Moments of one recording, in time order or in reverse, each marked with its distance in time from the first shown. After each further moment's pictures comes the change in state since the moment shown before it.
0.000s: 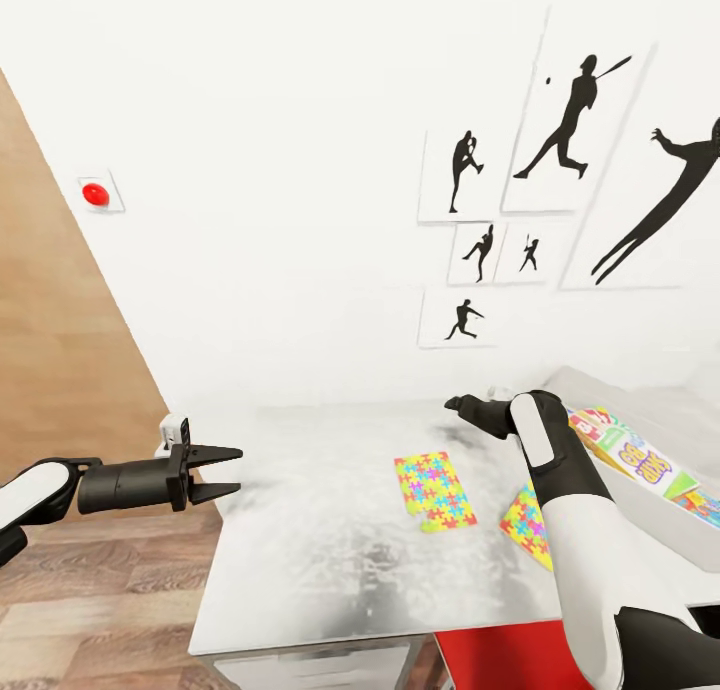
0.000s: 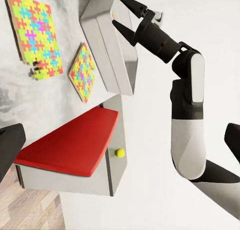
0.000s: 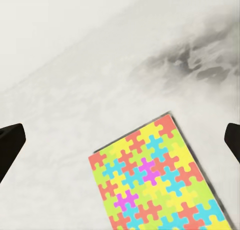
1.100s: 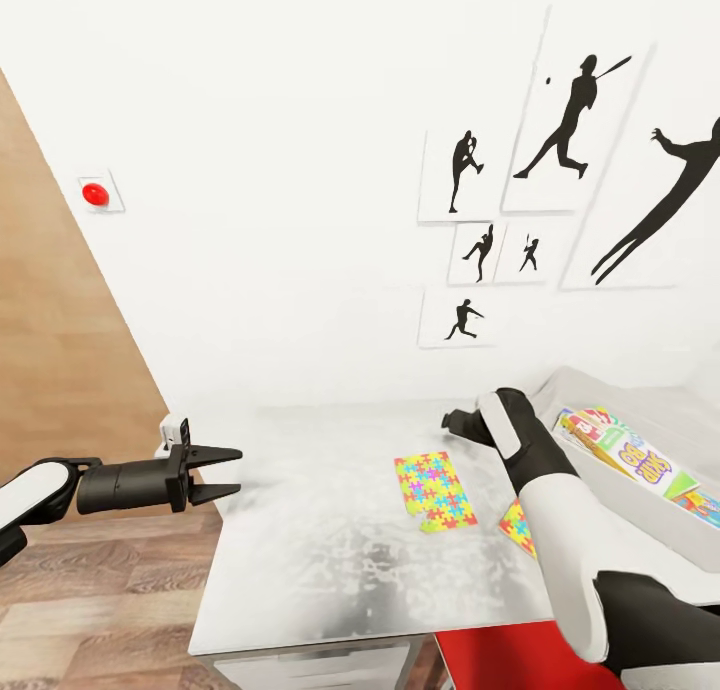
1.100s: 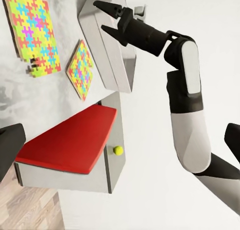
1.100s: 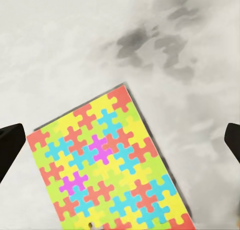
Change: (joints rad) left arm 0.000 0.002 0.000 -0.002 0.003 0.010 -0.004; right arm -0.080 0.034 0.083 0.204 0.084 -0.013 -0.169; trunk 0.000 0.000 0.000
